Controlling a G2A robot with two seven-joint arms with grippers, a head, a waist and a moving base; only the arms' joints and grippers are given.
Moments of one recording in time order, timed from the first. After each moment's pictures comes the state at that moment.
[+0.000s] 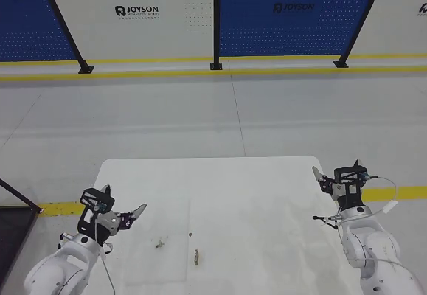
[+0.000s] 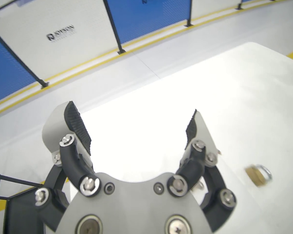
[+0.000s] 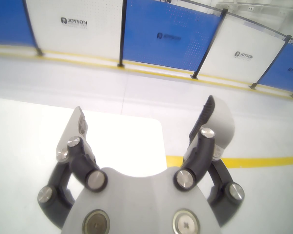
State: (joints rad) left arm 2.08 -1.12 -1.78 -2.06 1.28 -0.39 -0.15; right arm -1.73 -1.15 1.60 -1.80 -1.33 0.00 0.00
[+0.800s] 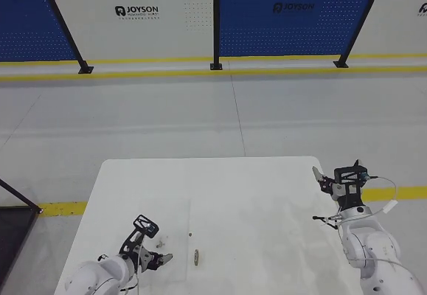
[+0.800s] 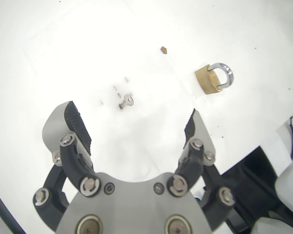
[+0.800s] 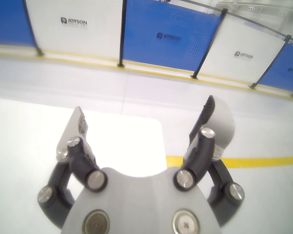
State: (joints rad) left arm 2.00 -1.13 -1.50 -1.99 1.22 -0.29 -0.74; right arm -1.73 -1.15 1.60 -1.80 -1.33 0.00 0.00
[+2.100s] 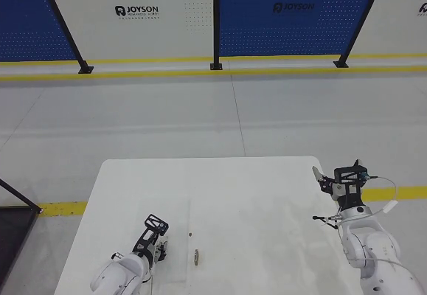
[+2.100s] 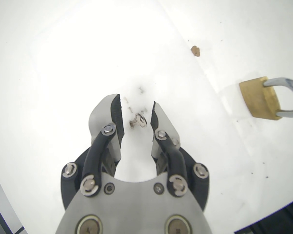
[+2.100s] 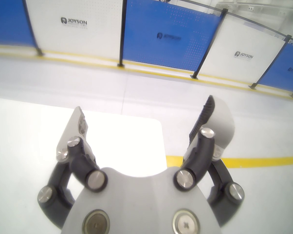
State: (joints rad) left arm 1.91 -1.14 -1.33 -1.85 1.44 -0.10 -0.65; right arm -1.73 -1.15 1.60 -1.80 -1.33 0.00 0.00
